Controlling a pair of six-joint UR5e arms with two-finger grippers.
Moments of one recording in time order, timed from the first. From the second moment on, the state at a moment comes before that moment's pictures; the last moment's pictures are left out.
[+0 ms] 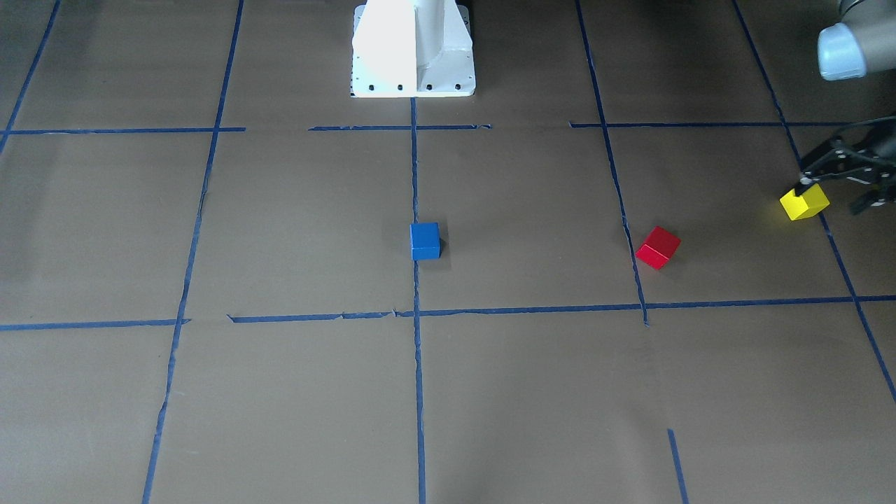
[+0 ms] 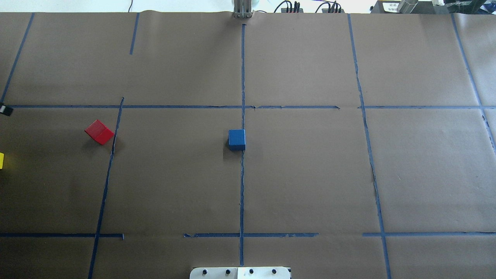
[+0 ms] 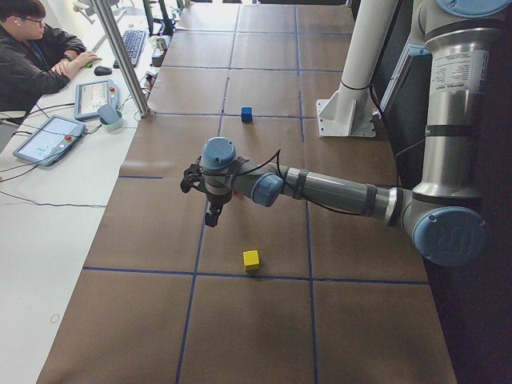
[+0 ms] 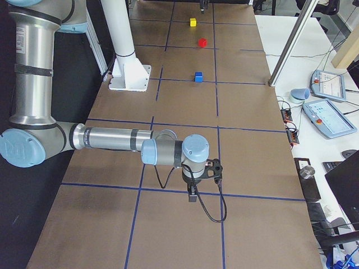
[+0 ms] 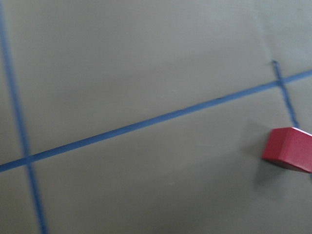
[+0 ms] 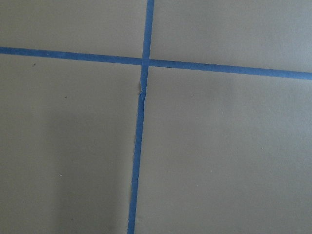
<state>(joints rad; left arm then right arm) -1.18 -1.57 -1.79 -1.95 -2.36 -0.27 1.58 -1.69 1.68 -1.56 2.32 -0.09</state>
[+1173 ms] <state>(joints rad) -0.84 -1.70 -1.68 -2.13 -2.05 -0.45 1.58 -1.69 1.67 -1.56 2.32 -0.09</state>
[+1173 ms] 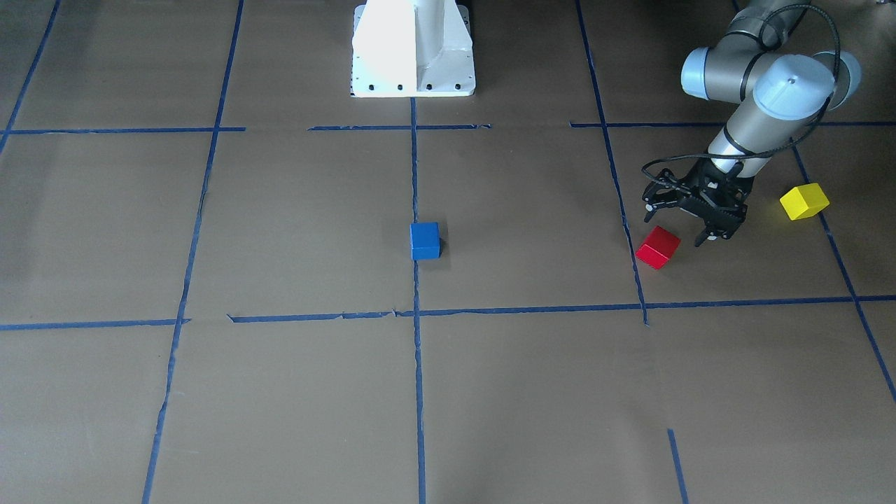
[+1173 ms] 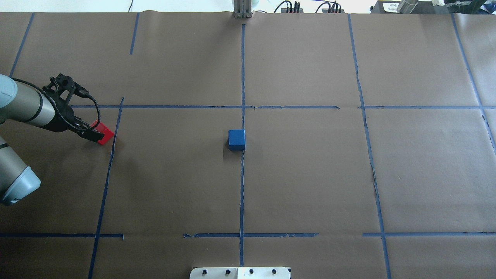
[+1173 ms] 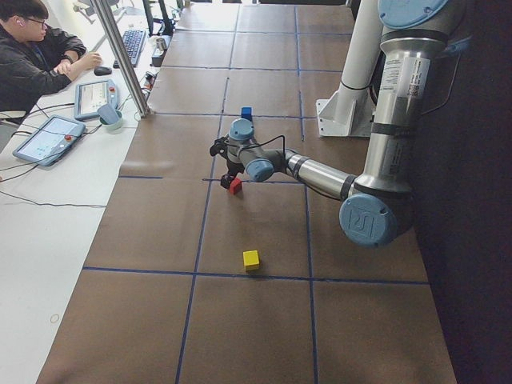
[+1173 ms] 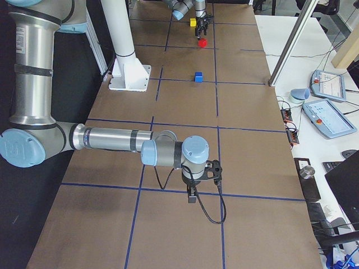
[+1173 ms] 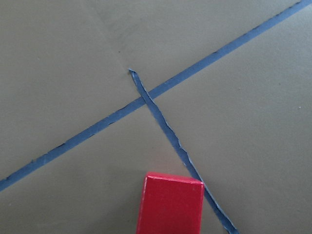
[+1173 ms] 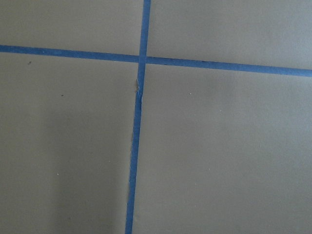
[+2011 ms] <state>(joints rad) -0.80 -1.75 -1.59 -2.13 -2.04 -0.45 1.58 -1.69 1.67 -1.56 2.32 -0.09</state>
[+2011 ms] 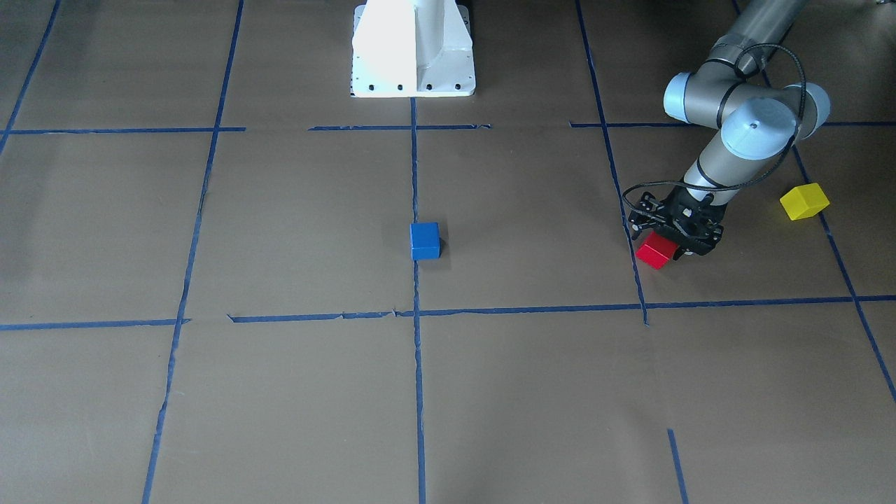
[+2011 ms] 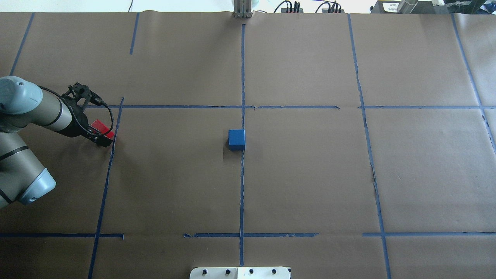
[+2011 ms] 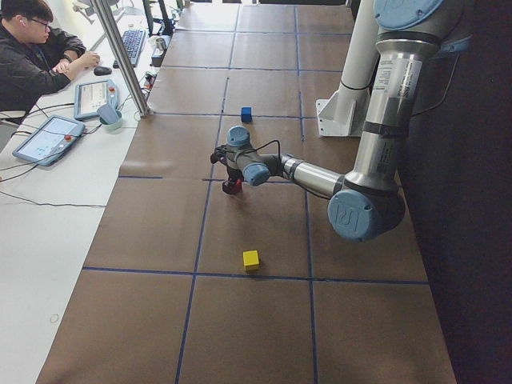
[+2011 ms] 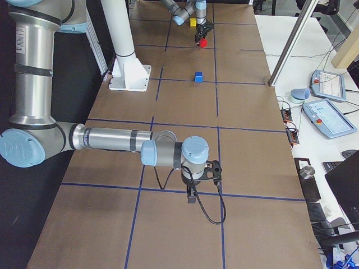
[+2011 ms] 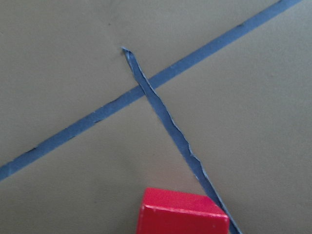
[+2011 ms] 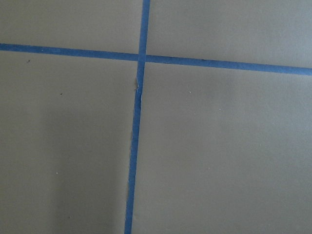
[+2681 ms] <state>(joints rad) -0.79 -1.79 -1.64 -2.10 -2.04 -0.62 1.58 -1.70 1.67 -1.56 2.32 -0.09</state>
